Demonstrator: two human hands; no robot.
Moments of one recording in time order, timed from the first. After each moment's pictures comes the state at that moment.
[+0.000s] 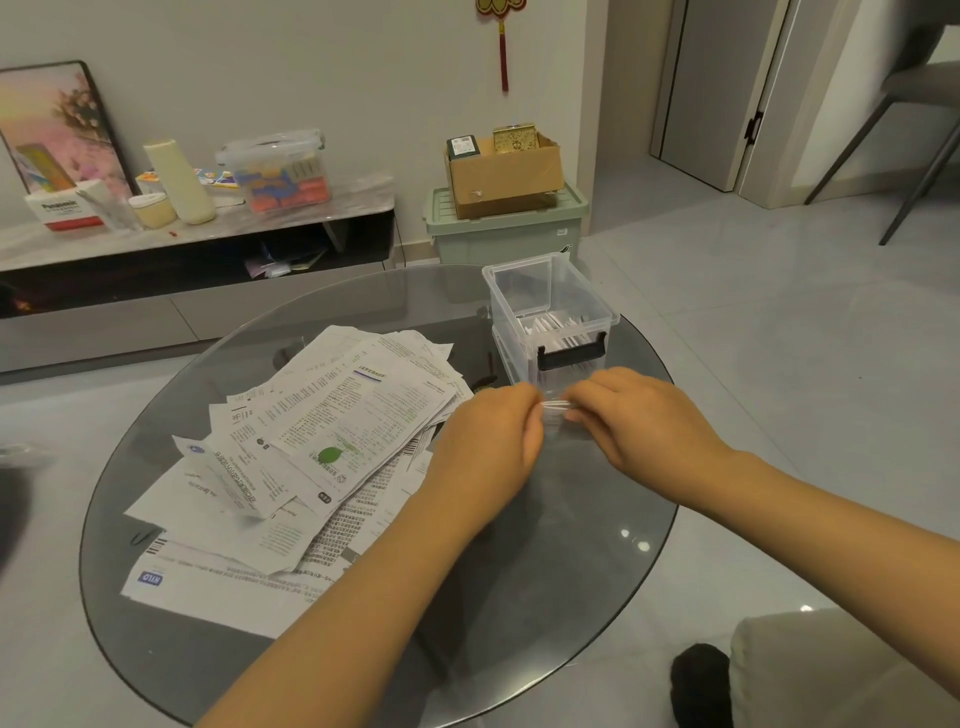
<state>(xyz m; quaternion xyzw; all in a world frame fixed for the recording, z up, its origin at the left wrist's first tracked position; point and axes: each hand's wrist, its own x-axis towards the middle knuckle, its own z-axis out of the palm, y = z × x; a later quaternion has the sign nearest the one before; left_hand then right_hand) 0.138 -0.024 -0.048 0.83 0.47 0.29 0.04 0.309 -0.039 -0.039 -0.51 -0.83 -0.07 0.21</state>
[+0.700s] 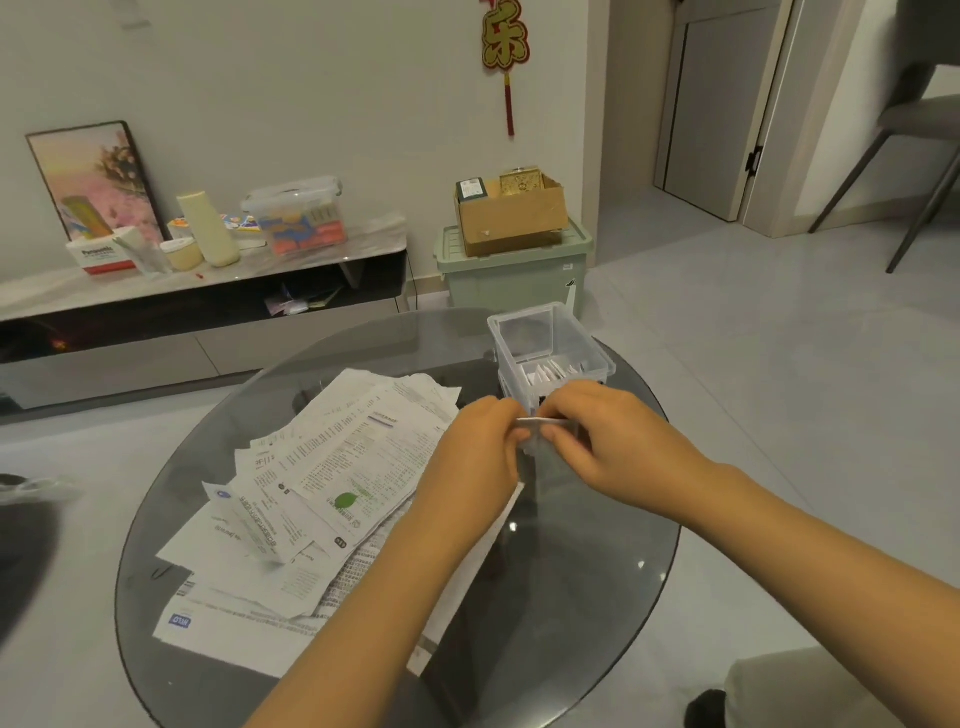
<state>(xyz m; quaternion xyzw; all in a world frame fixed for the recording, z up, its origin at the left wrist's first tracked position) 0.133 -0.025 -0.004 0.81 0.49 0.29 0.11 0.292 -0.039 0.004 -0.50 -0.82 0.07 0.28</state>
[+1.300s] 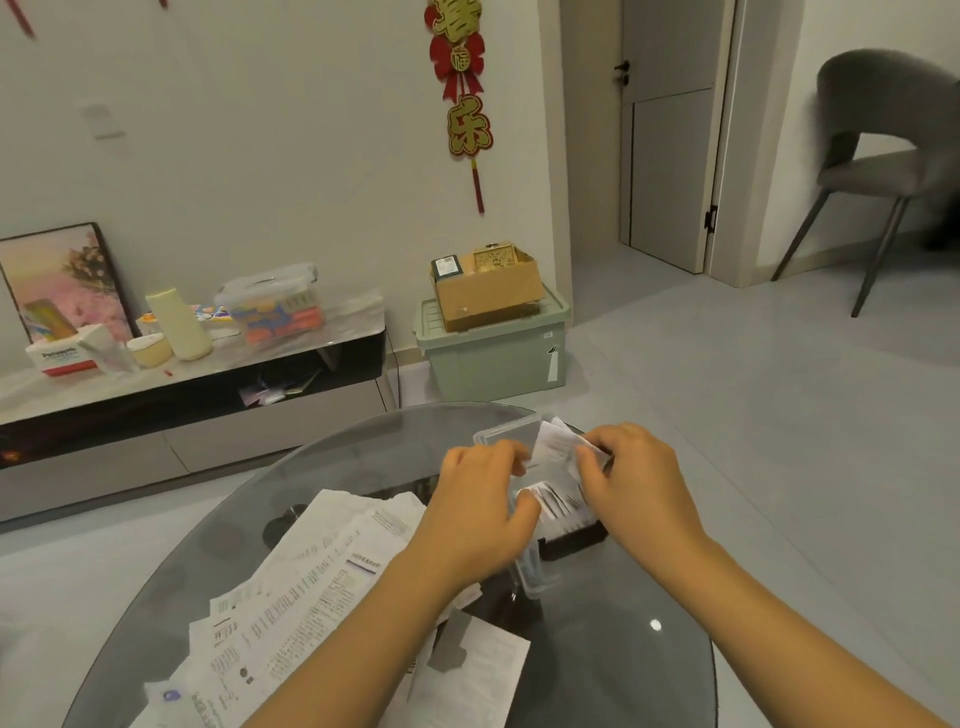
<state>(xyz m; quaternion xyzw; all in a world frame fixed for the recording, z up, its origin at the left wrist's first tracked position) 0.148 0.060 0.033 0.84 0.47 0.22 0.14 0.308 0.035 0.022 -0.67 -0.59 0.07 0.44</state>
